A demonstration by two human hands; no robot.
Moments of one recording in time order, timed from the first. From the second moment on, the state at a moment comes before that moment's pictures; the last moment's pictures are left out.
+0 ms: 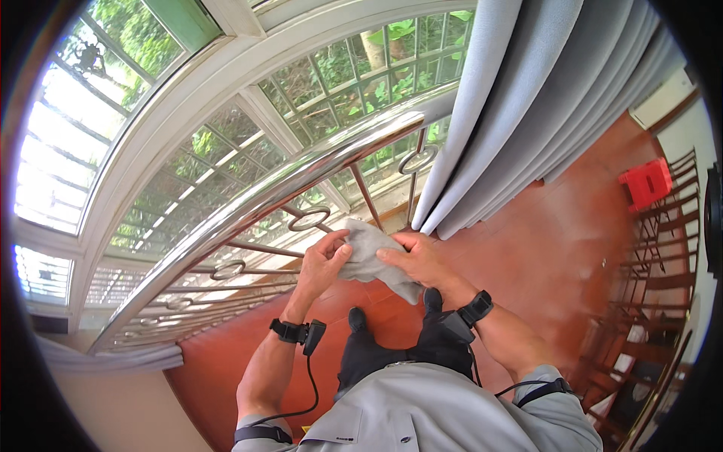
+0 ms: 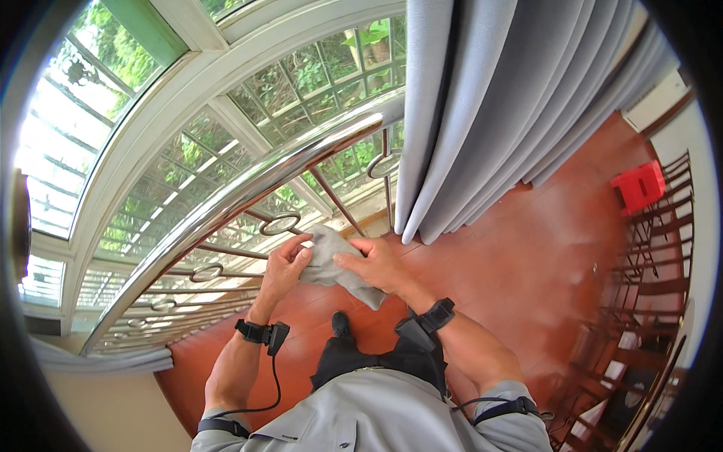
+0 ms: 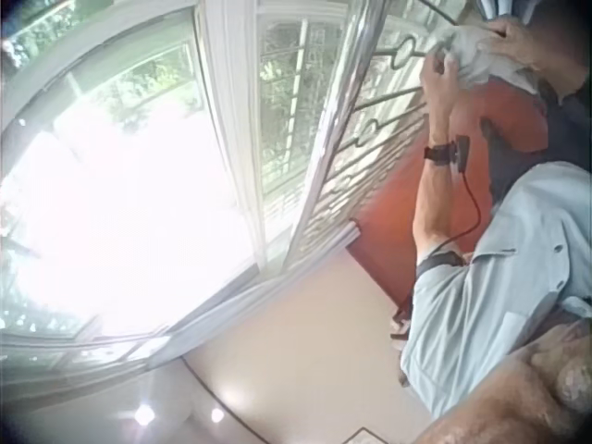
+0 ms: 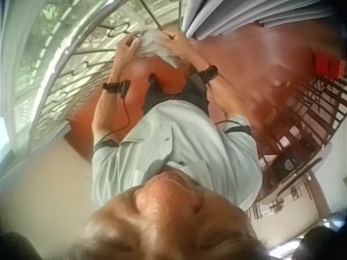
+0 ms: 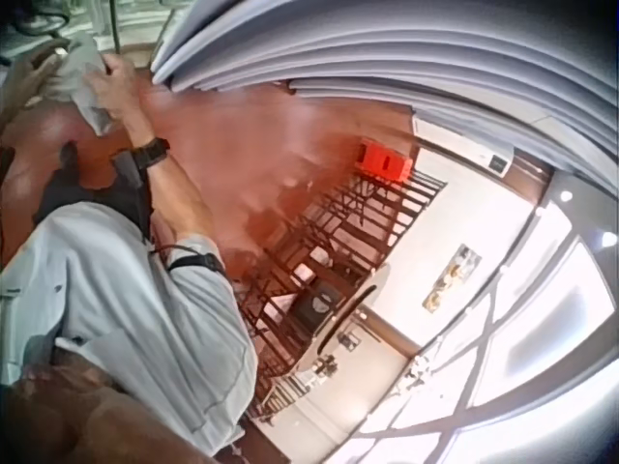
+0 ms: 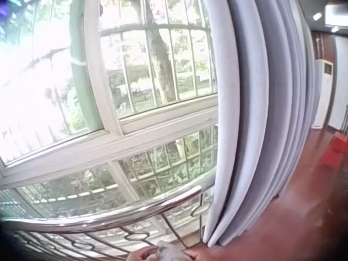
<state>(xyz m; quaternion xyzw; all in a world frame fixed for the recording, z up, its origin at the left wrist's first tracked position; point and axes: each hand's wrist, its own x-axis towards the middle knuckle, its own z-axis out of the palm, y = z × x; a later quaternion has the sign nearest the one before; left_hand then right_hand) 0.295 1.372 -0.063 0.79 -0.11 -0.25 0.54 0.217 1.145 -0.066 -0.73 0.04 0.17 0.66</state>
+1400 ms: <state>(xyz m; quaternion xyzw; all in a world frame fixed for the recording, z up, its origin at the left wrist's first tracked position) 0.271 1.370 -0.023 0.83 -0.34 -0.21 0.38 0.150 1.223 -0.135 -0.38 0.15 0.07 0.91</state>
